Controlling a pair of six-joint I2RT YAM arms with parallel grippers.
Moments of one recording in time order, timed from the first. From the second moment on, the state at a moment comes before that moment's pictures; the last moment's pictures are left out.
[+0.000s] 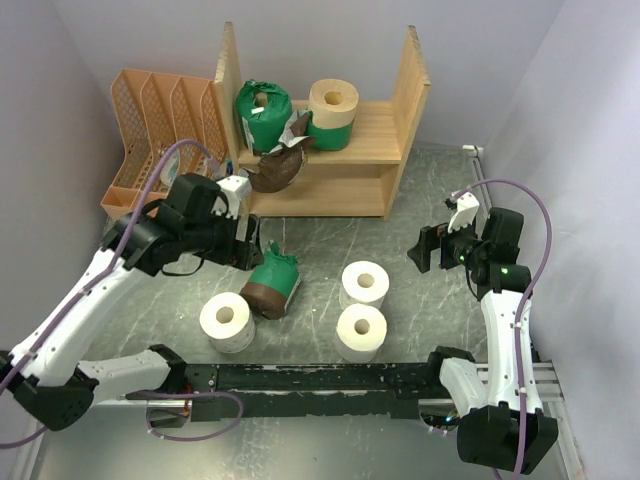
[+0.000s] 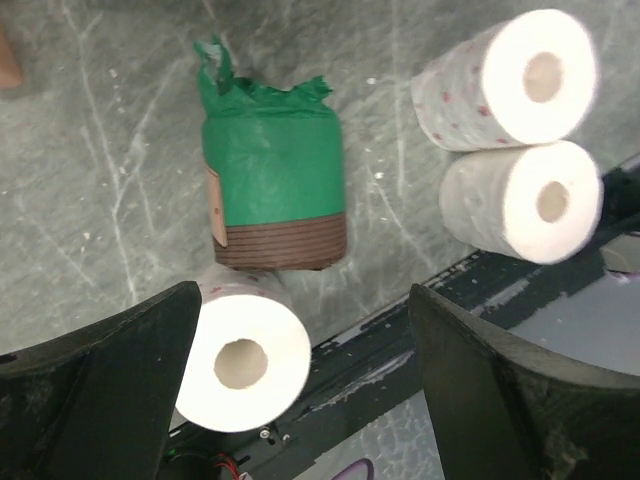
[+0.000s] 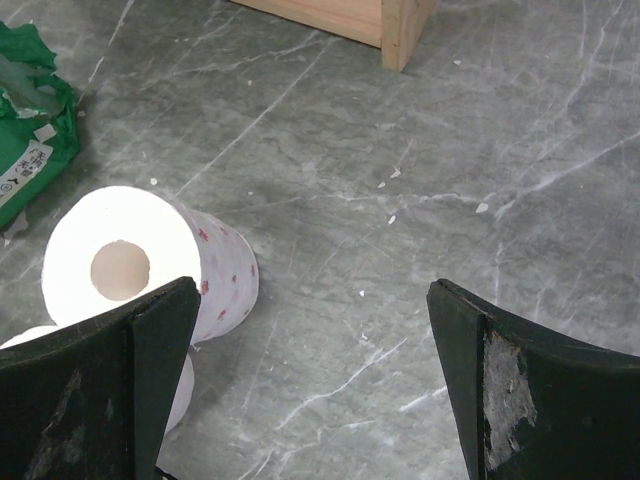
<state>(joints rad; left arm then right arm) -0.62 1.11 1.36 -1.05 0.12 -0.30 -0.20 0.88 0.85 -0.66 -0.60 -0.29</state>
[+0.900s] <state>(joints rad) -0.72 1.74 1.68 -0.98 -0.02 -0.17 -0.19 0.79 0.85 -0.68 -0.76 -0.39</state>
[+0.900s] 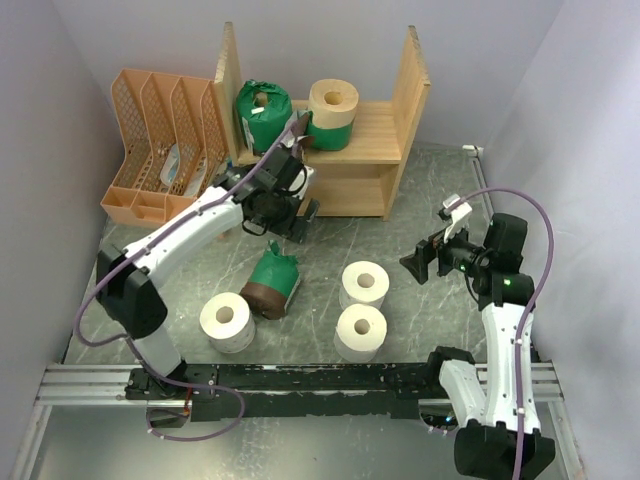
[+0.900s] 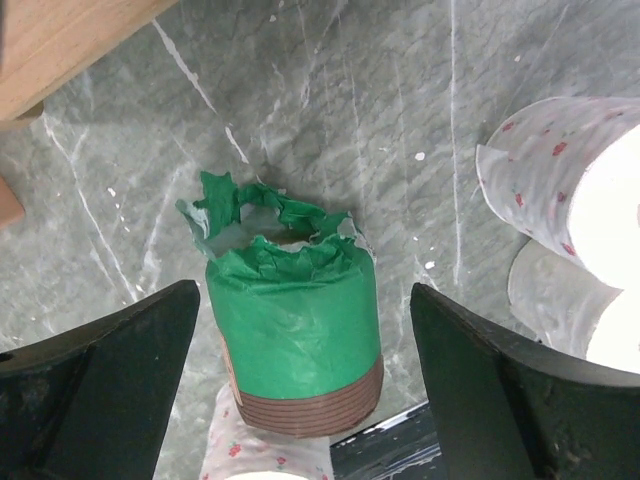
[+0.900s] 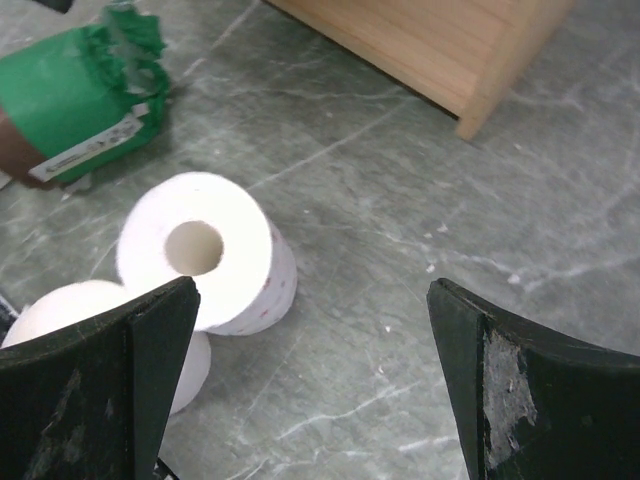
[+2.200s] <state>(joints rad) -0.72 0.88 1.24 -1.06 -0.39 -0.86 0.43 1.84 1.29 -0.37 -1.03 -0.67</state>
